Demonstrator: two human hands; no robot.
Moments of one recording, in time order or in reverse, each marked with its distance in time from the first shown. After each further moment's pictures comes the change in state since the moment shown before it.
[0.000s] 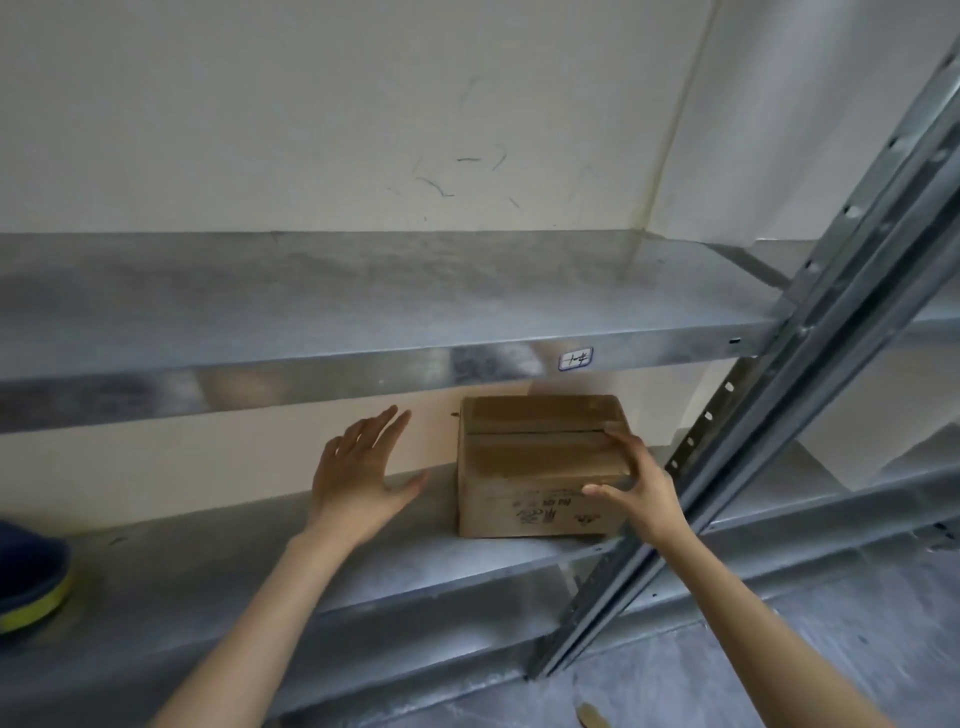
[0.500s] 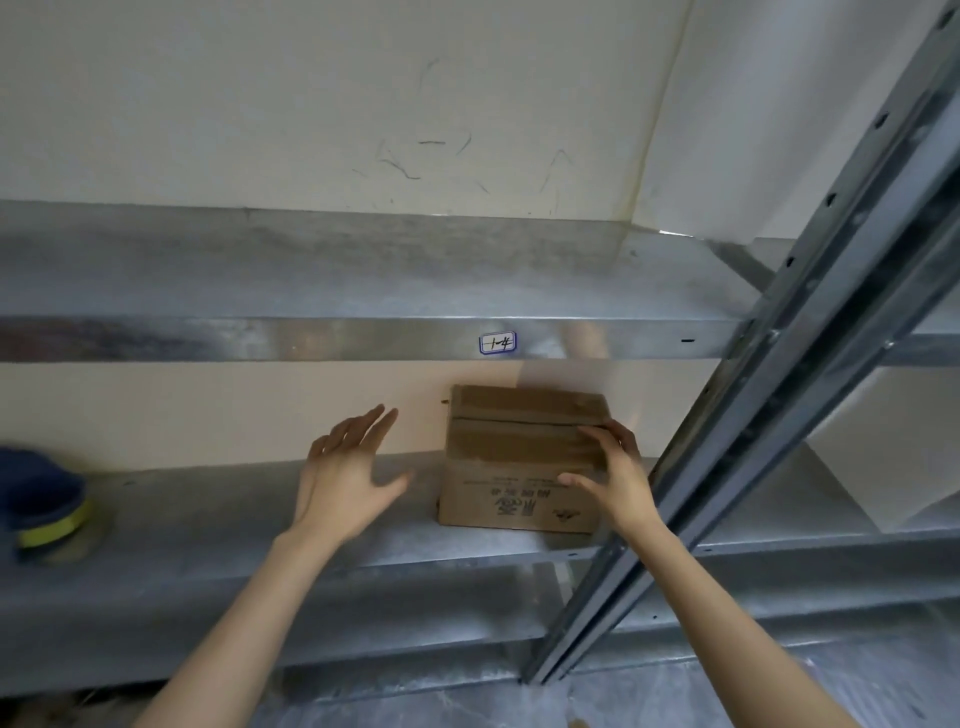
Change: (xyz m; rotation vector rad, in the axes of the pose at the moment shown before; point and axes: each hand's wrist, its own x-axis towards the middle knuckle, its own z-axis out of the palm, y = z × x) left_hand -0.024 0.053 0.016 0.136 0.093 -0.125; right_hand 0.035 0.023 -0.015 -0.123 -0.087 -0.118
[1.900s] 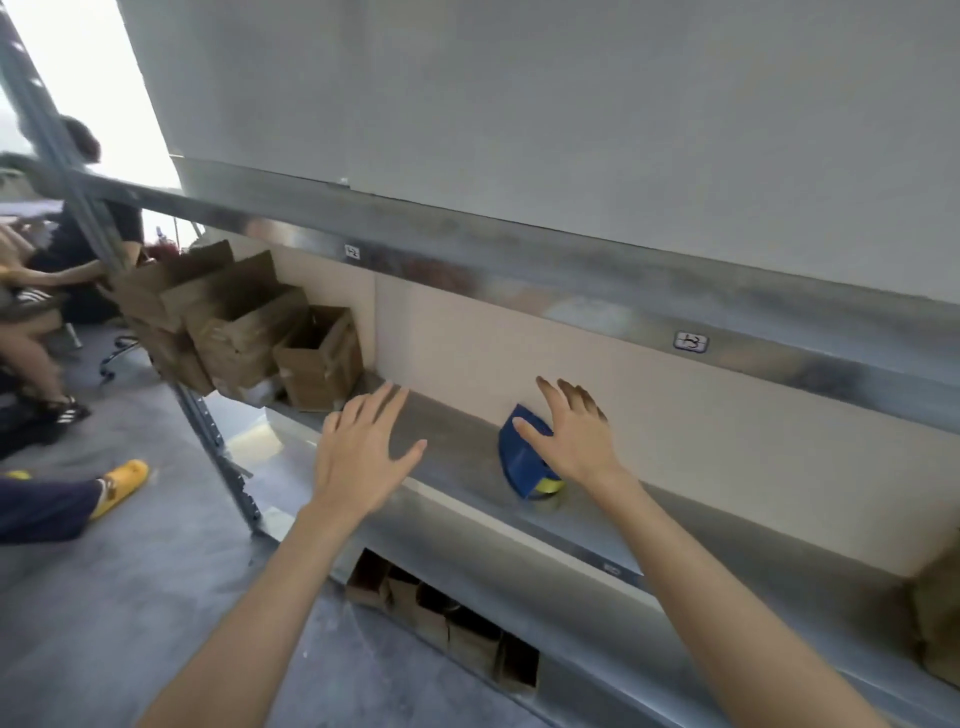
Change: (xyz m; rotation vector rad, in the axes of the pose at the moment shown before) left_hand -0.261 -0.439 -0.218 0.288 0.239 -0.520; right_hand -0.103 -0.530 0.355 -0.243 -0.325 -0.604
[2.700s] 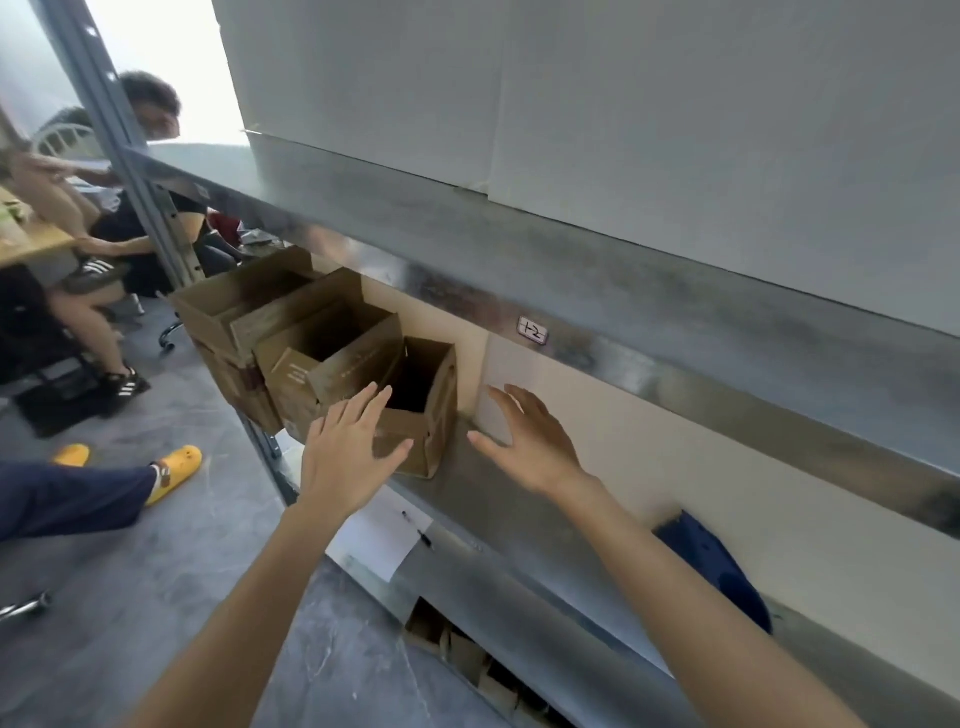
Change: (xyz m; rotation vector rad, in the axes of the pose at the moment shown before) left_hand 0.149 -0.234 0.069 -0.120 -0.067 -0.231; right_hand 0.222 -0.186 0.145 0.130 -0.222 -0.260
